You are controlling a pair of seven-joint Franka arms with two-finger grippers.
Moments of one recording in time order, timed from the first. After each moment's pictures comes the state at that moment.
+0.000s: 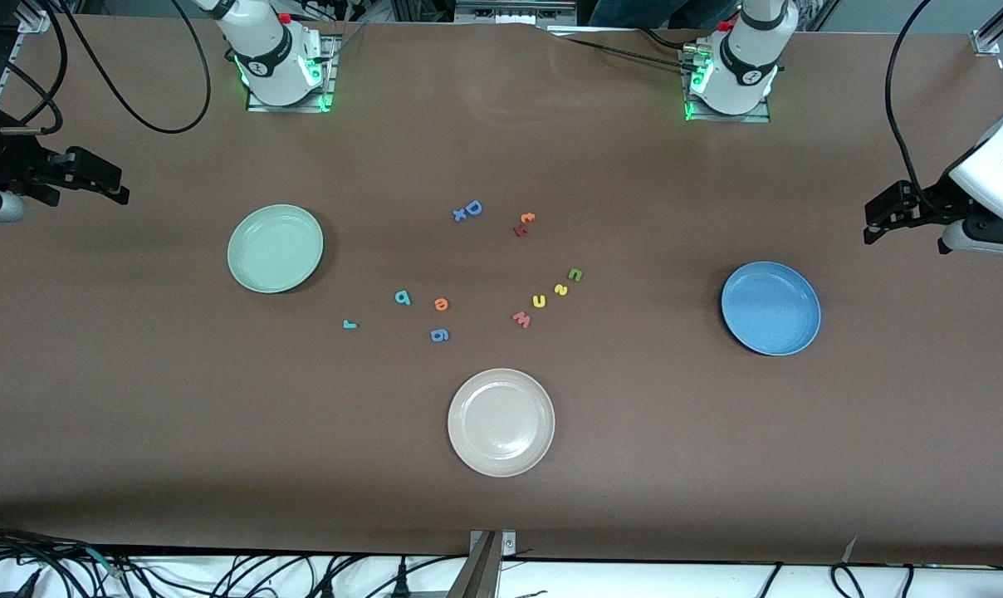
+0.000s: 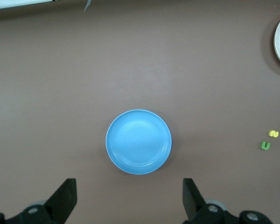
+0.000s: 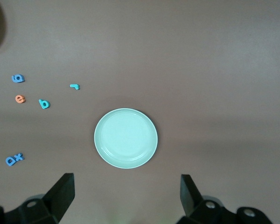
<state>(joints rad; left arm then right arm) 0.05 0.01 -0.05 -1.68 0.01 1.75 0.13 -0.01 0.00 0.00 -1.63 0.03 1.57 -0.03</state>
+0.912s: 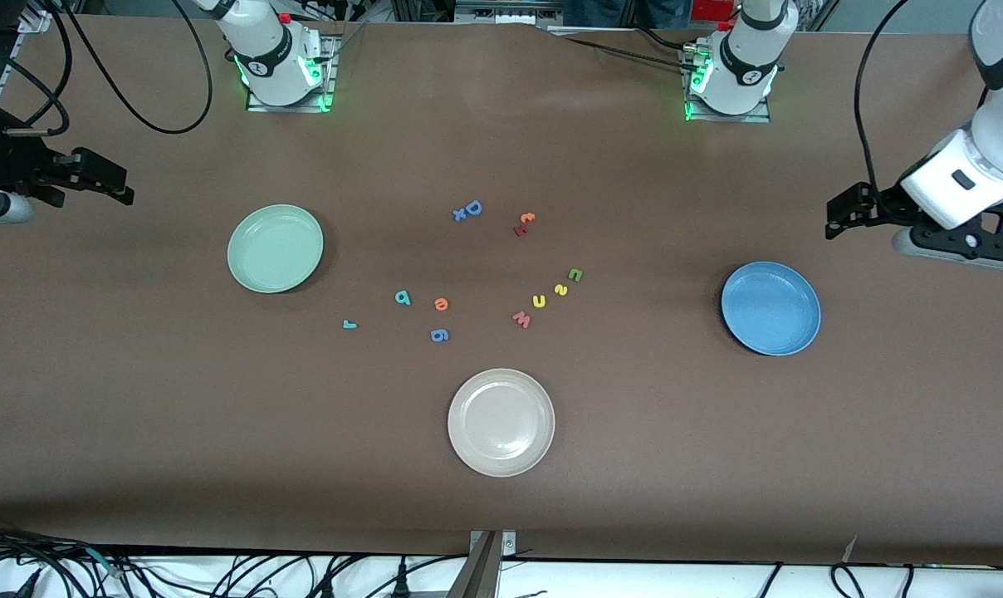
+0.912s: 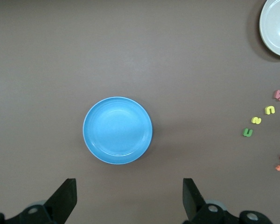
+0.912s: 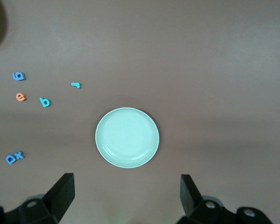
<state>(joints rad) 0.04 0.03 -0.11 -1.70 -0.02 1.71 0.08 0.00 0.01 0.01 -1.63 0.03 1.57 -0.03</state>
